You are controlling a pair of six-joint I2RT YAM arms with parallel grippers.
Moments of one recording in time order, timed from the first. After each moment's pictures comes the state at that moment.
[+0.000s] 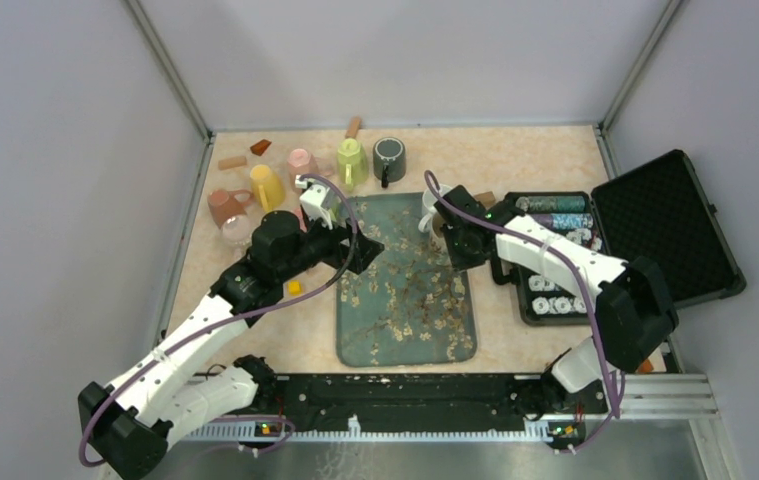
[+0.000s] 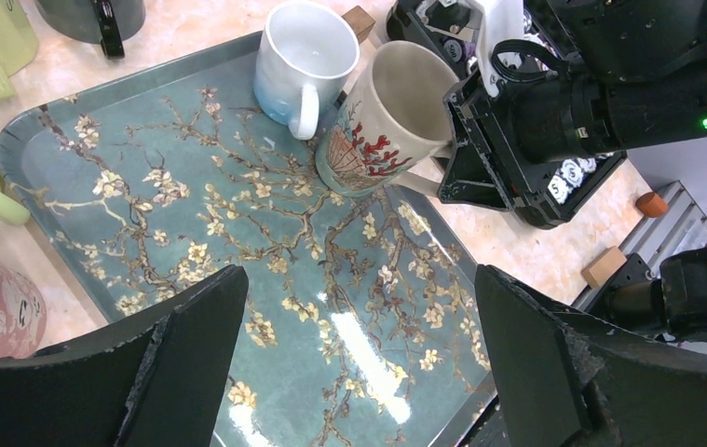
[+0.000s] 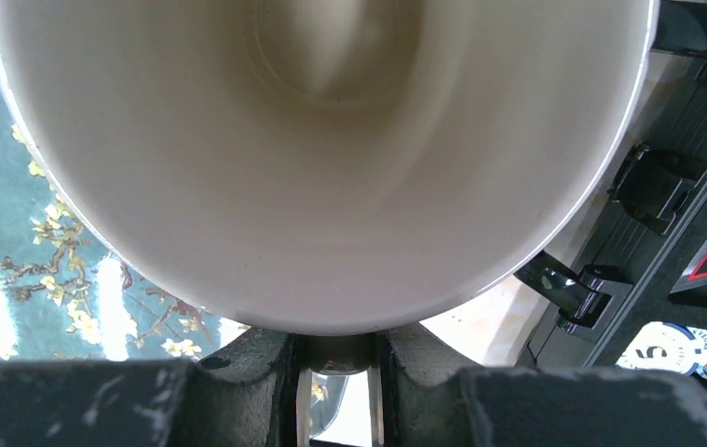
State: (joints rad) left arm -0.62 0.91 0.80 -0.17 0.19 -0.36; right arm 0.69 1.52 1.16 -0.81 0.20 0.37
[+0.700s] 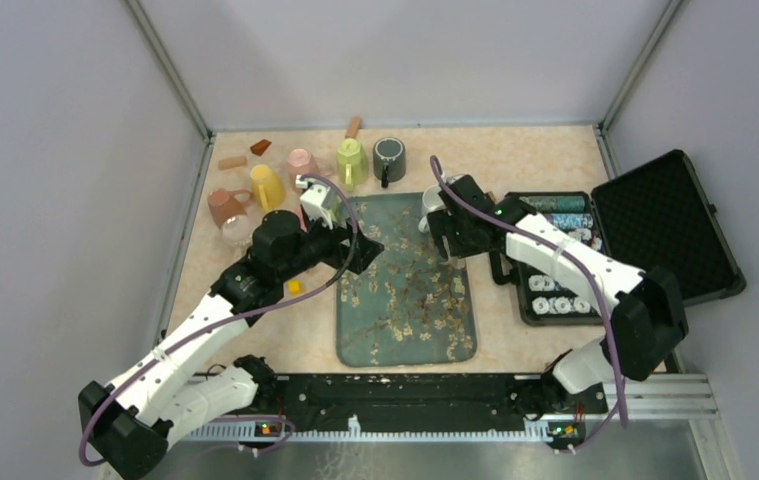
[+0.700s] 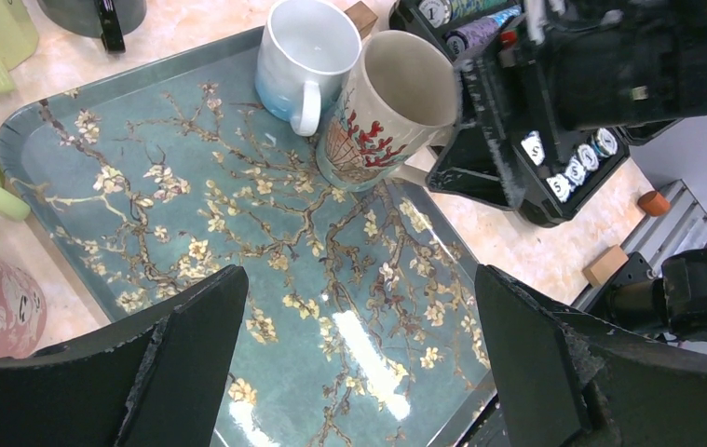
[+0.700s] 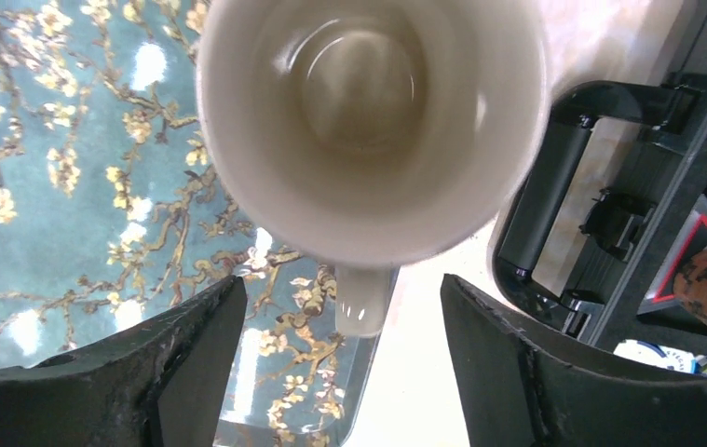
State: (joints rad) left arm -0.62 0.91 0.80 -0.18 0.19 -0.36; right arm 0.69 1.49 1.21 -0.78 0.21 0.37
